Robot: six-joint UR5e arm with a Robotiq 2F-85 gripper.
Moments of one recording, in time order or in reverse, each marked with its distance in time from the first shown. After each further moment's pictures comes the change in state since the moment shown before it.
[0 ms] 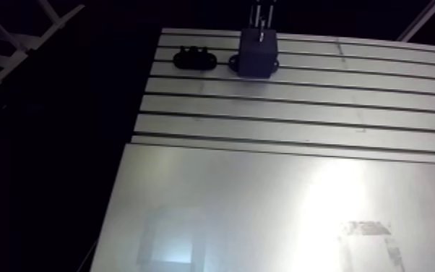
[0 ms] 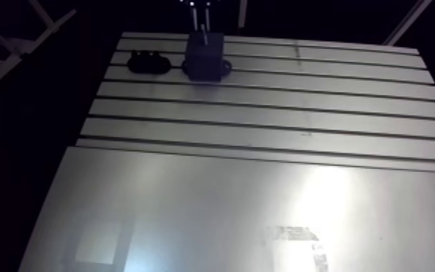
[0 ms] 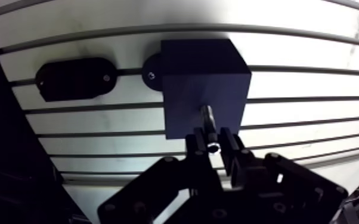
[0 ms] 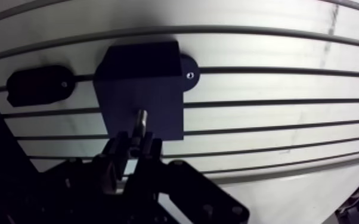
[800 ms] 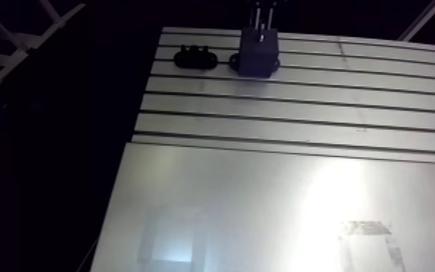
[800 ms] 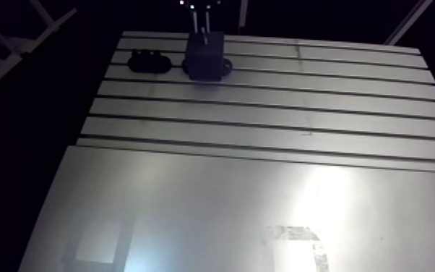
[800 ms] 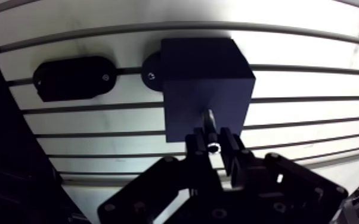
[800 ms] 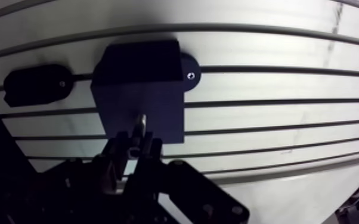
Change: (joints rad) arm 0.003 0.002 0.010 -0.005 -0.001 0.002
